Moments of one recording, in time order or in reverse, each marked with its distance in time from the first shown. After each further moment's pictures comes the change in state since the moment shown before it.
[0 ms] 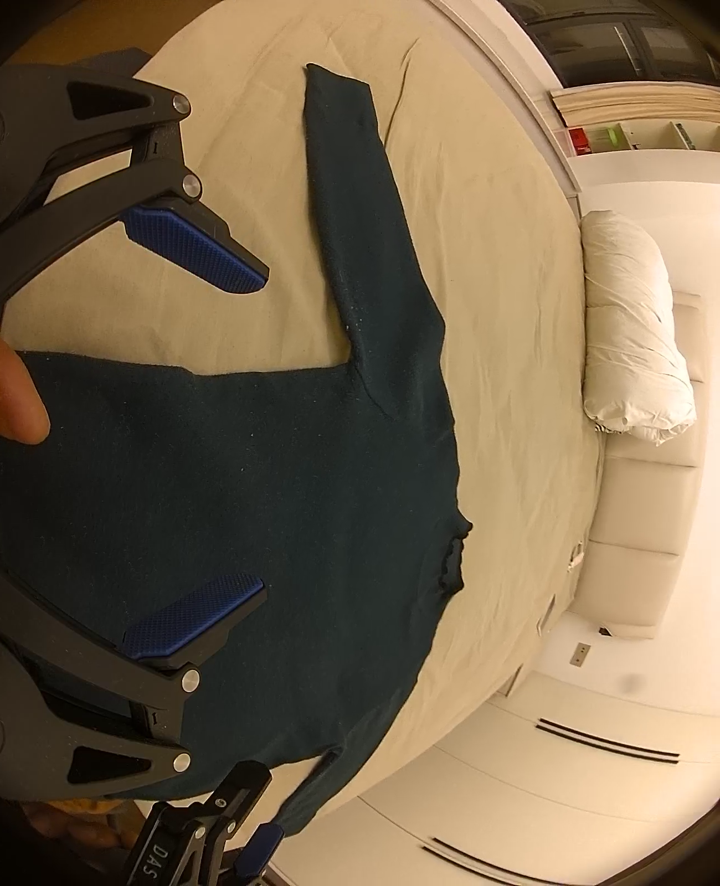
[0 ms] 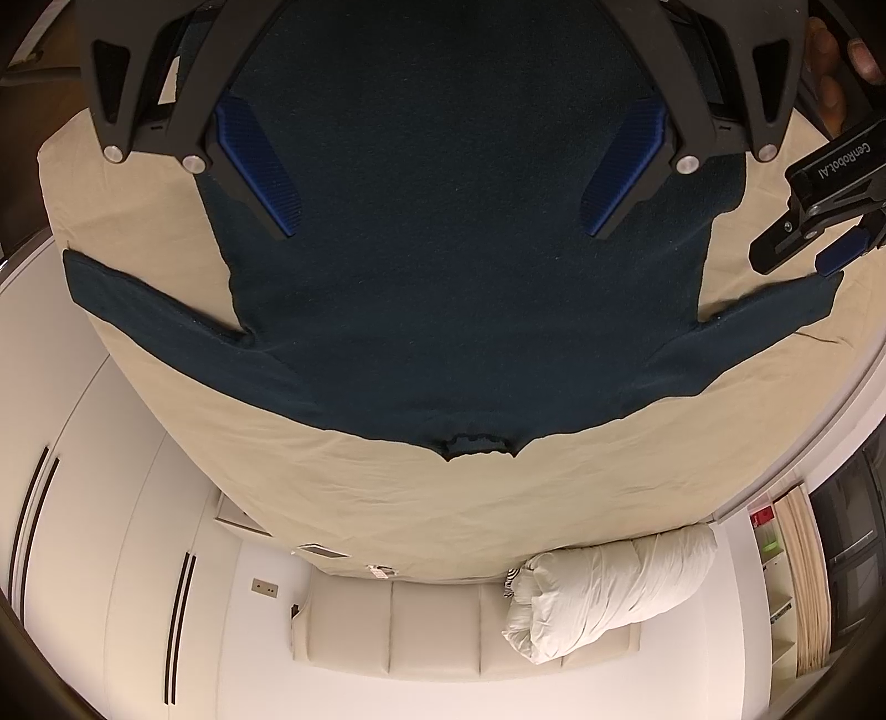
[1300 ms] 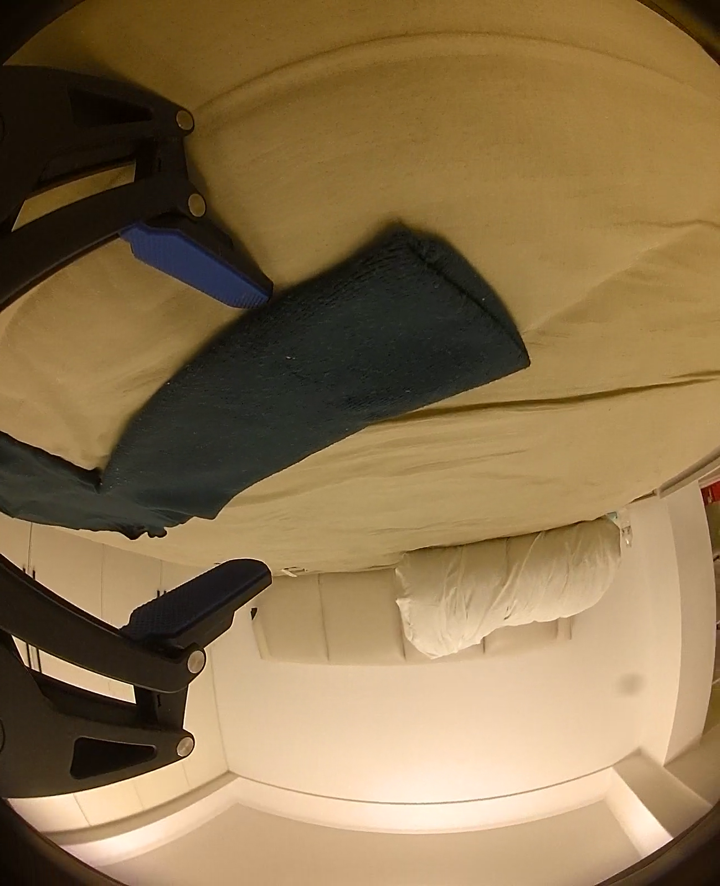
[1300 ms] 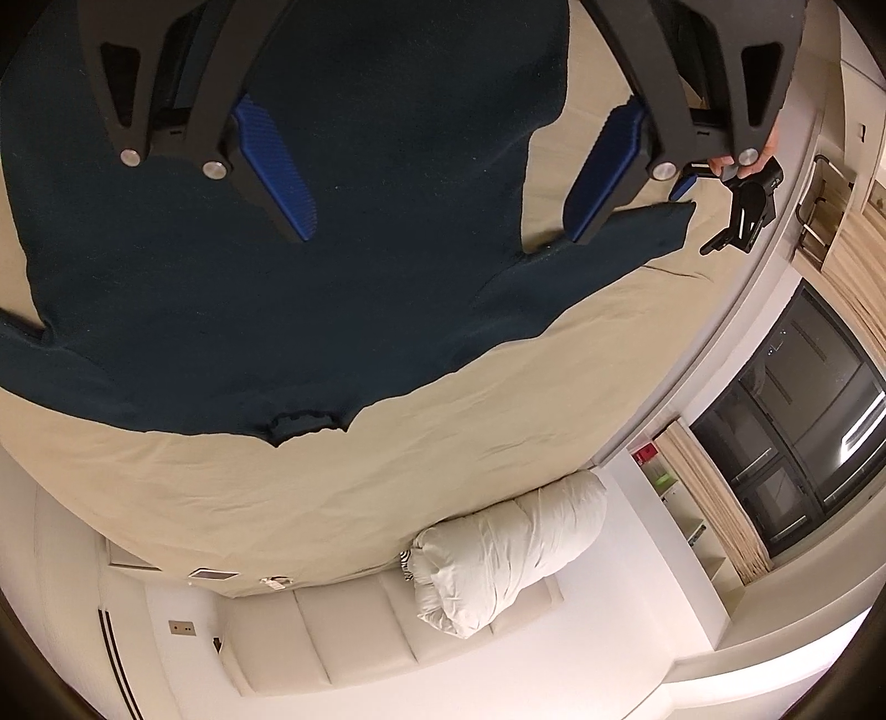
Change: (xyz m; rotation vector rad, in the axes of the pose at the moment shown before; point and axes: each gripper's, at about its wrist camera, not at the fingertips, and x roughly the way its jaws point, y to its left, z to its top) left arm 0.111 0.423 -0.041 -1.212 -0.148 -0.423; right arm 0.018 0.055 0.034 0.133 -0.045 0.454
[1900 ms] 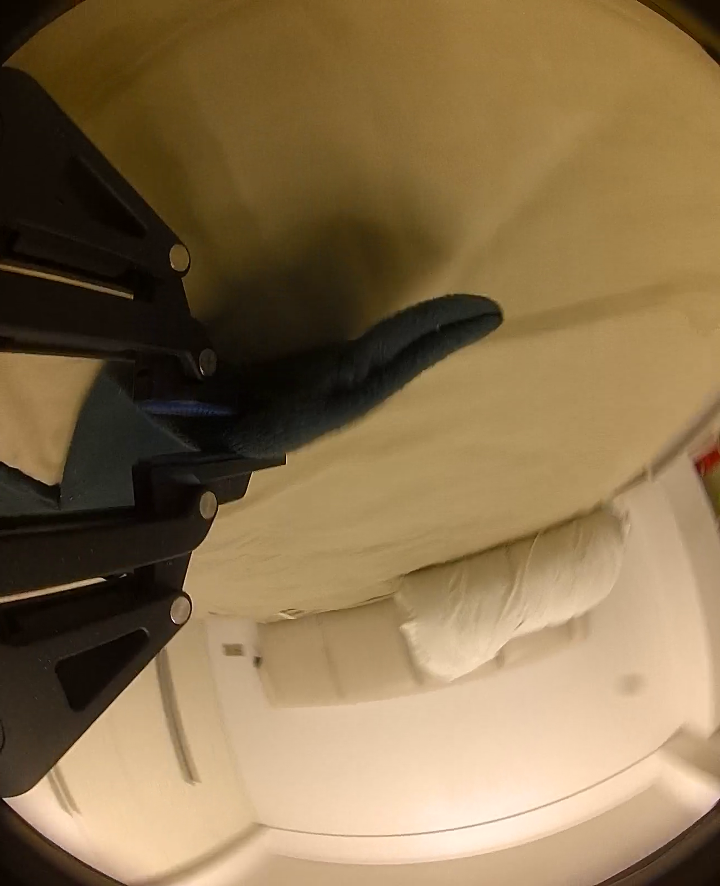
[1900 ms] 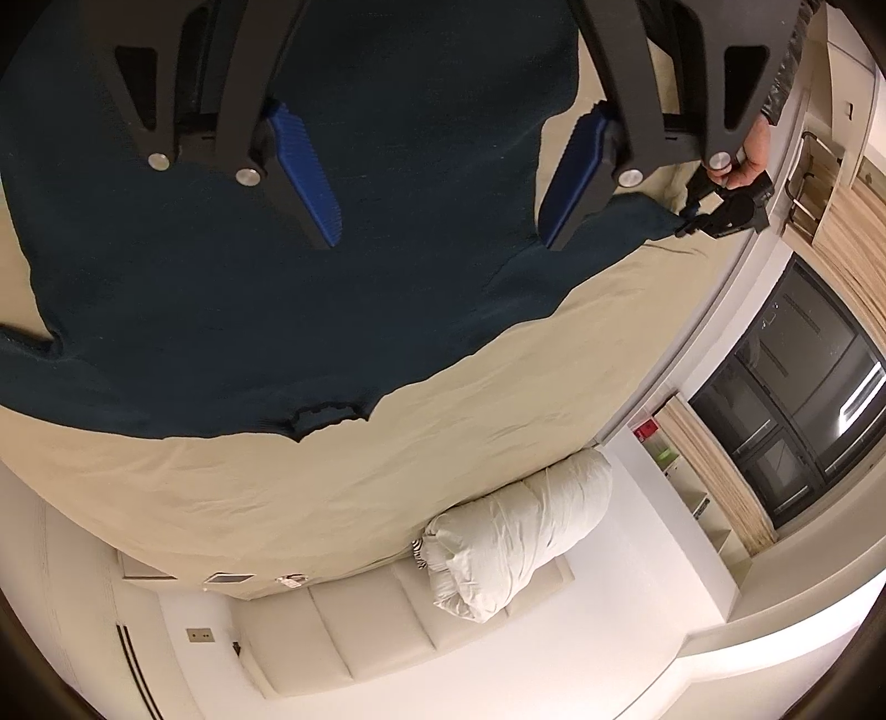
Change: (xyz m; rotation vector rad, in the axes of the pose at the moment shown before) left arm 0.025 -0.073 -0.014 0.187 -0.047 0.123; right arm -0.015 -0.034 0.000 0.067 -0.034 0.013
